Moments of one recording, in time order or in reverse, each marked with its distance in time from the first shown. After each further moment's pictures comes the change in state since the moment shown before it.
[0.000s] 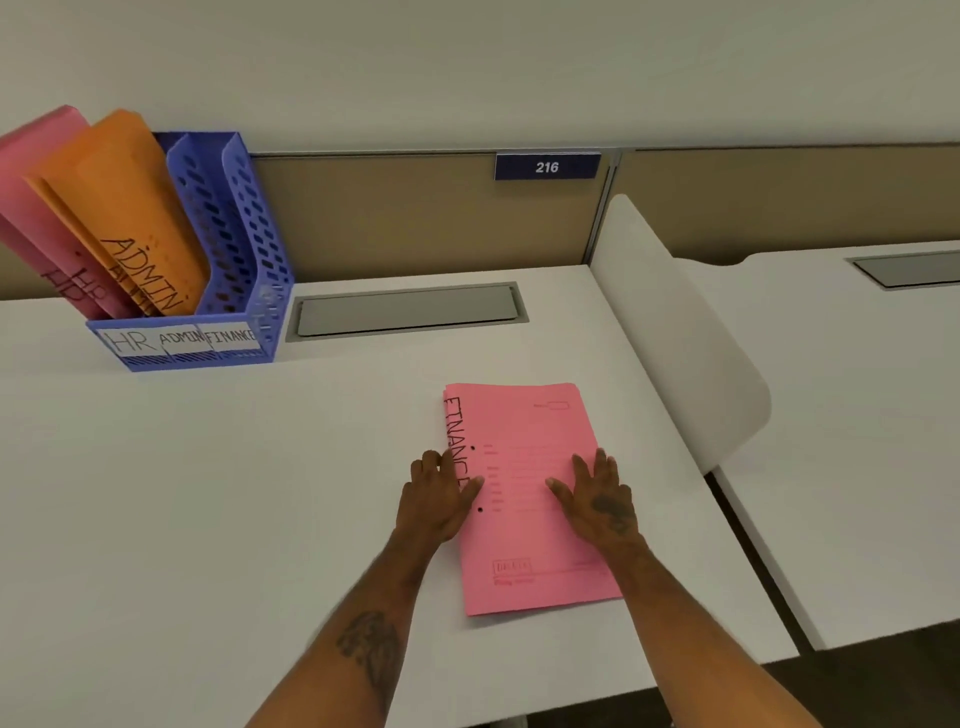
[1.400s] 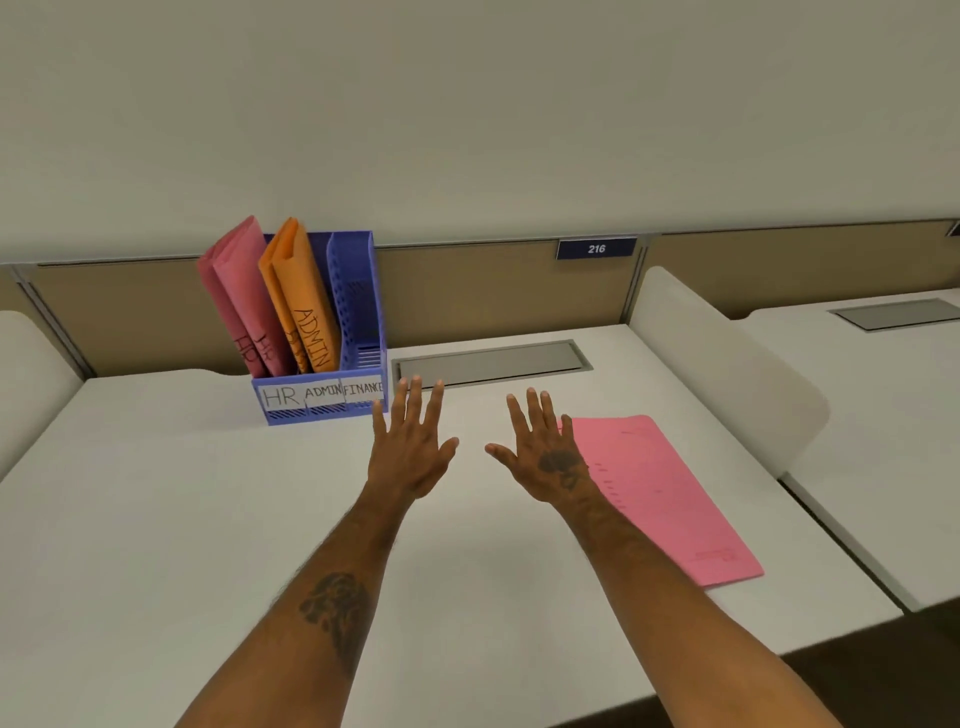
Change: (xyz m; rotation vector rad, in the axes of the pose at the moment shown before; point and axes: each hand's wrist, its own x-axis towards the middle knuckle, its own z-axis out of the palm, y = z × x) left_hand -0.044 -0.174 -0.219 0.346 0.340 0.260; right_hand -0.090 -0.298 -0.047 -0.121 0.396 -0.324
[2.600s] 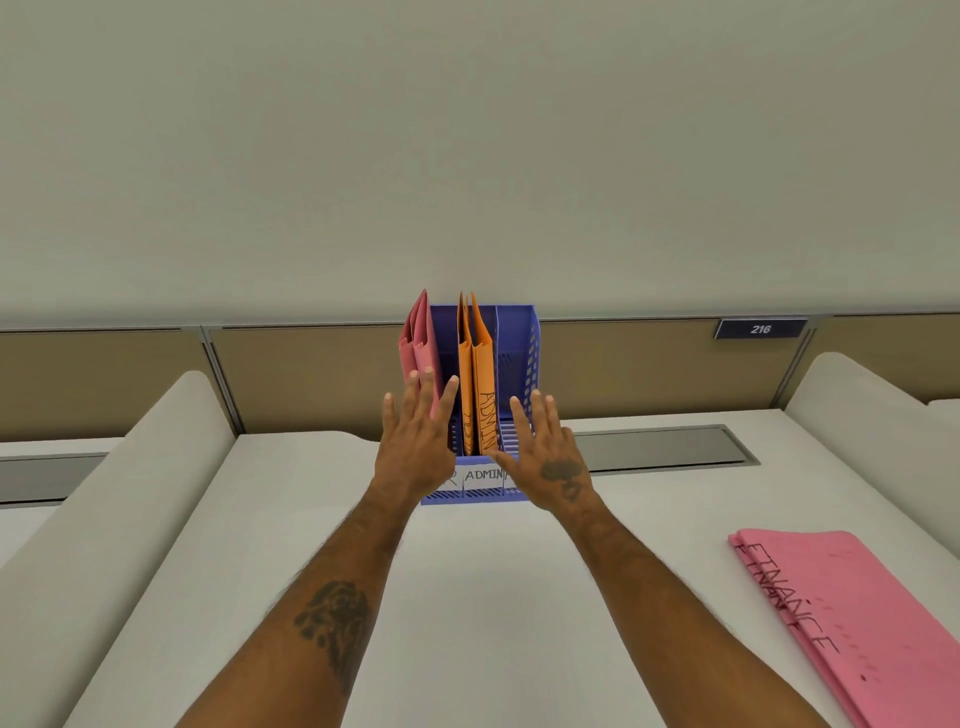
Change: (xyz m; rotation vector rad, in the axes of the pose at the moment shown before) left_hand 0.078 -0.290 -0.085 0.074 0.139 -0.074; right_hand 0.182 -0.269 -0.012 0.007 0.135 -0.159
